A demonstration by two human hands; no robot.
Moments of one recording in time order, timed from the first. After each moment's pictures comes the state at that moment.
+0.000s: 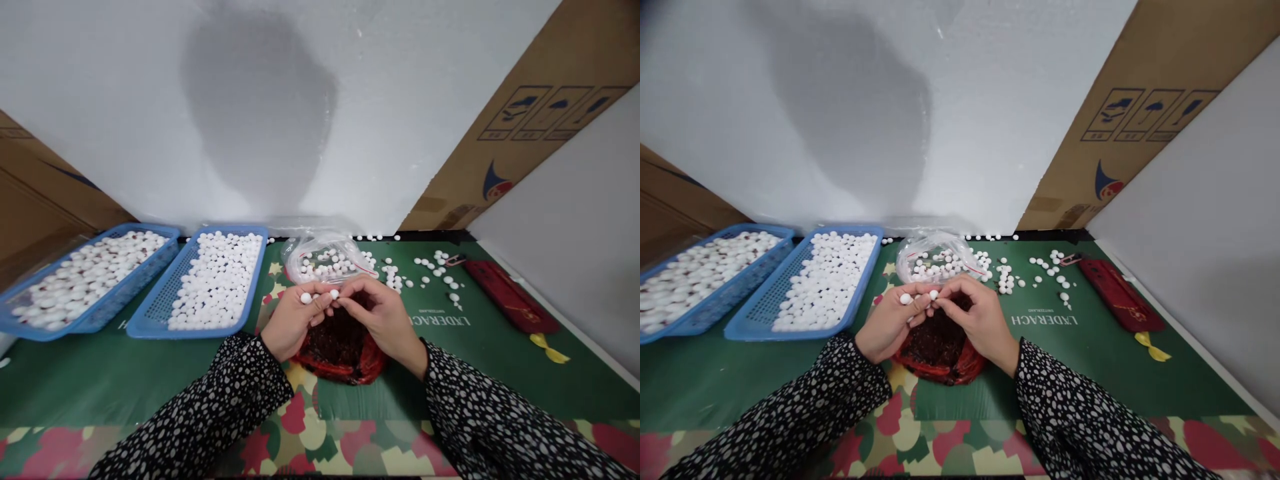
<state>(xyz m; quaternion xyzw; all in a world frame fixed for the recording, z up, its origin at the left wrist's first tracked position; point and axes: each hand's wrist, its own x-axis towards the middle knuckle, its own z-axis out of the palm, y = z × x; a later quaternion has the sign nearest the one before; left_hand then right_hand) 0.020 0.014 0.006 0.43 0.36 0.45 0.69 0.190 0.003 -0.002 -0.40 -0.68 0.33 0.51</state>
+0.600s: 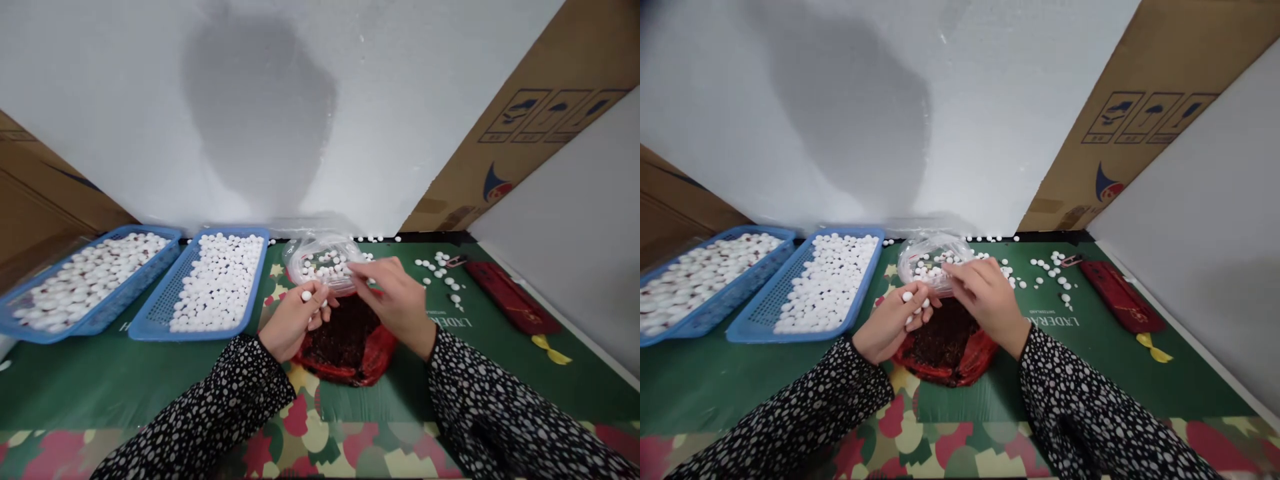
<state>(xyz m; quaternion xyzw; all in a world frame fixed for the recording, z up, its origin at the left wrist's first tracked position) 0.017 0.012 0.015 0.45 0.40 0.40 0.69 0.205 0.023 0.011 -0.38 -0.78 0.00 0.49</state>
